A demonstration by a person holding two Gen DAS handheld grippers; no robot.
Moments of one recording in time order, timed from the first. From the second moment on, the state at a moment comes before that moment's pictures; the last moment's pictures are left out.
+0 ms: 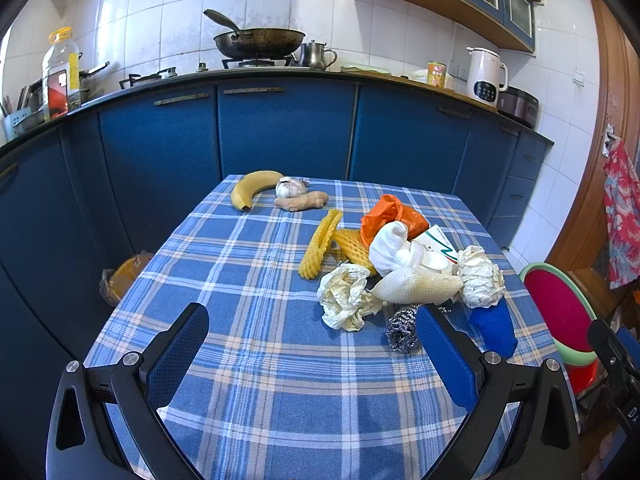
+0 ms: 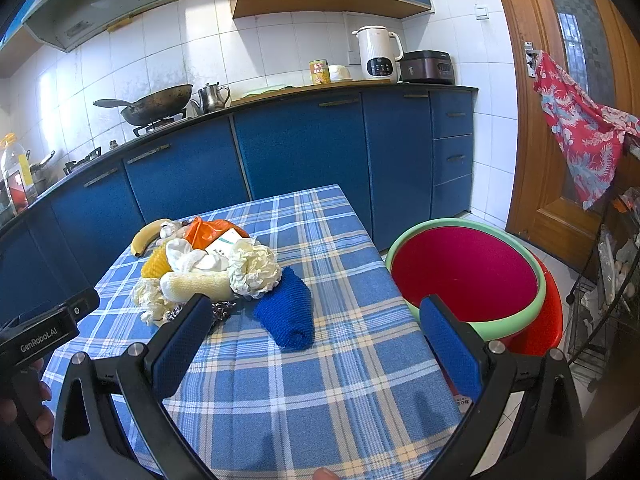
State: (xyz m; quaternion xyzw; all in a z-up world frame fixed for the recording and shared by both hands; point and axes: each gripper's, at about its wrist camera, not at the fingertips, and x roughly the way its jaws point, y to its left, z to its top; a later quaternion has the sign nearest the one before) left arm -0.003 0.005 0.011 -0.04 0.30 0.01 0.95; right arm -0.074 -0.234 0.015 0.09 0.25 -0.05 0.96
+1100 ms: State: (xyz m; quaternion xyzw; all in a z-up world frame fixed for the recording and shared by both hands) left arm 0.022 0.002 -0.006 -0.03 0.33 0.01 0.94; right arm -0.051 -0.237 0.002 0.09 0.27 -0.06 0.96
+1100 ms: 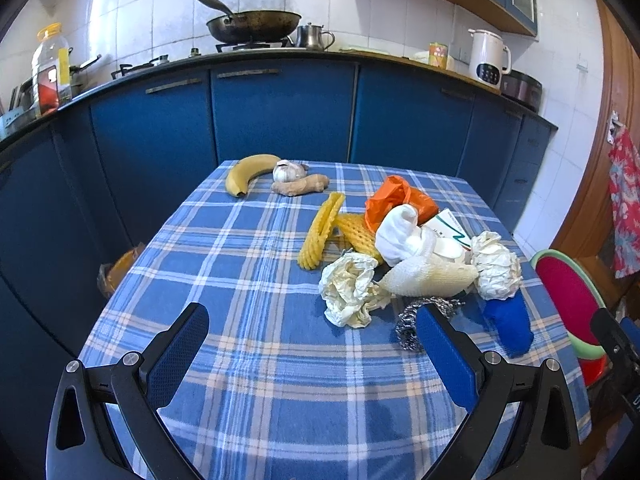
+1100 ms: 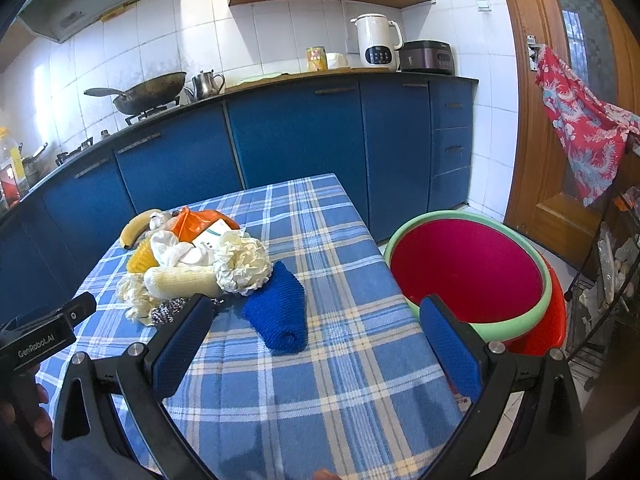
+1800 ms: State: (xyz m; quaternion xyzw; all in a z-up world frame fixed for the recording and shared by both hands) left arm 0.111 0.007 -0.060 -0.04 0.43 -0.04 0.90; right arm 0.037 -0.230 -0.036 0.06 0.38 -0.04 0.92
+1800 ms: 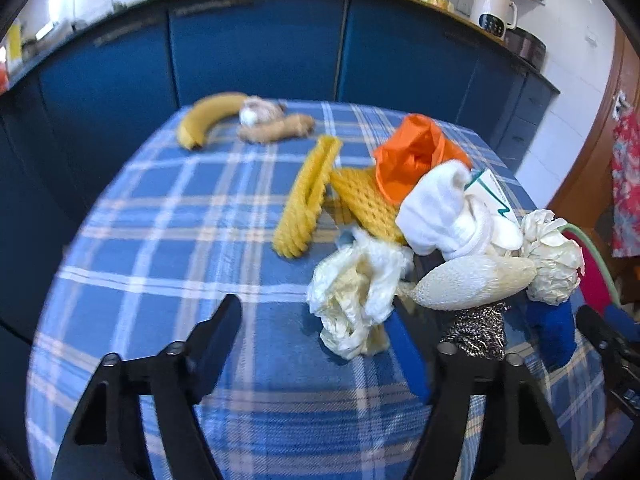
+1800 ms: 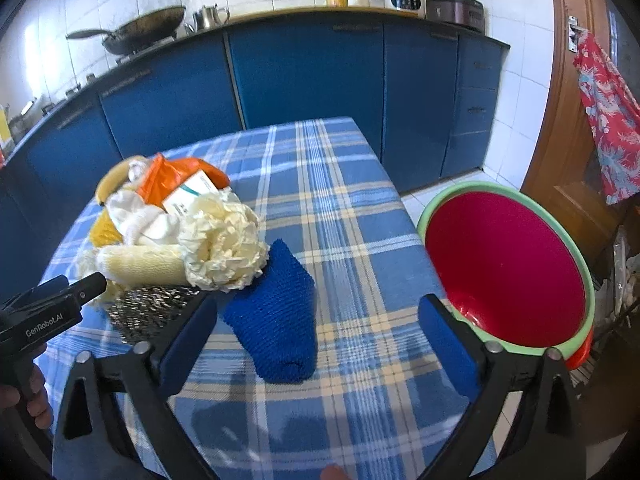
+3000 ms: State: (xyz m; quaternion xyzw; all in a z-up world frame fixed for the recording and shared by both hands) left arm 0.052 0.013 -0.012 -0.10 0.38 -0.11 0.91; right arm -0.006 -0.223 -0.018 0.08 0.38 0.06 0.92
